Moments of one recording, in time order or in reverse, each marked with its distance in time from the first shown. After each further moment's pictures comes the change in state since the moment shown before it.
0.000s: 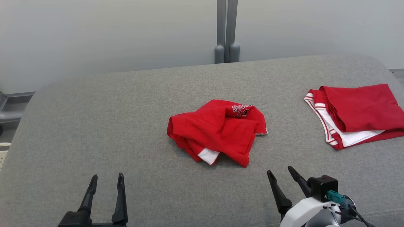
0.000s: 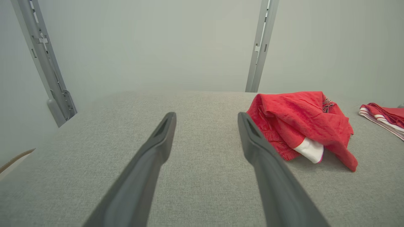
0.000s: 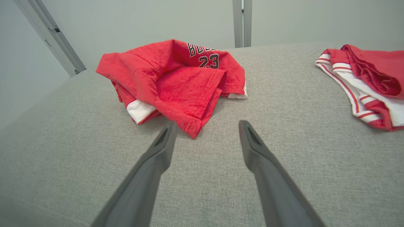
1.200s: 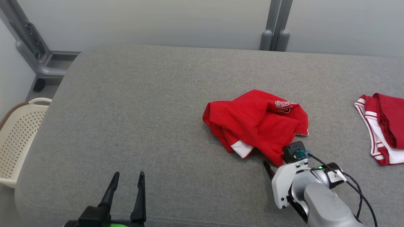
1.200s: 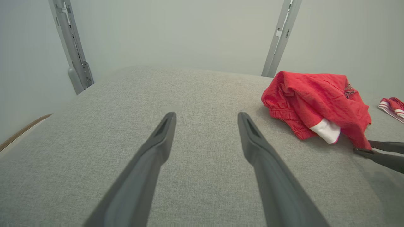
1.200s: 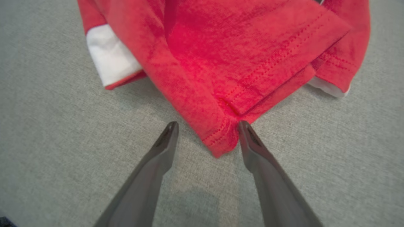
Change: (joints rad) left arm -0.020 -0.008 -0.089 0.026 -0.014 -0.014 0.000; right arm -0.438 -0.004 0.065 0.626 -0.139 0.000 0.116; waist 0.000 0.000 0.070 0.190
